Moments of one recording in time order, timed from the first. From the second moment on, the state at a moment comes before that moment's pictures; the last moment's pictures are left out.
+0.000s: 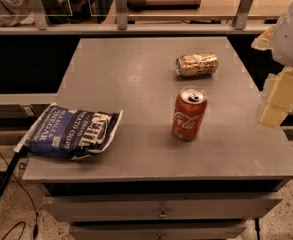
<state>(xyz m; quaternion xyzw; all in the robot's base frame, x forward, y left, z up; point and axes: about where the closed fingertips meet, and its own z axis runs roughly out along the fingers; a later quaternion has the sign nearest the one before) 0.438 -0.216 0.980 -0.60 0.78 -0.04 0.16</state>
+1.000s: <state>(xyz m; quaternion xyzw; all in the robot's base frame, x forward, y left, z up) 0.504 -0.219 0.980 -0.66 0.73 -0.06 0.17</state>
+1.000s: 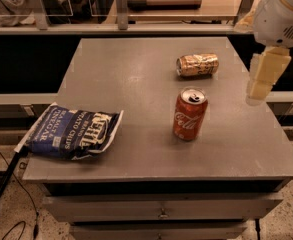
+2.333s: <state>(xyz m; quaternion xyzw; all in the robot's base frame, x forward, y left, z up) 0.622 -0.211 0.945 -0.71 0.67 -0.13 0.16</state>
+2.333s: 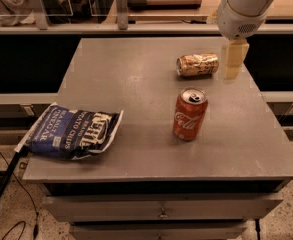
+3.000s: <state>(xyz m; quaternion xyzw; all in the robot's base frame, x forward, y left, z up) 0.656 -0.196 0.917 -0.73 0.66 -0.12 0.14</state>
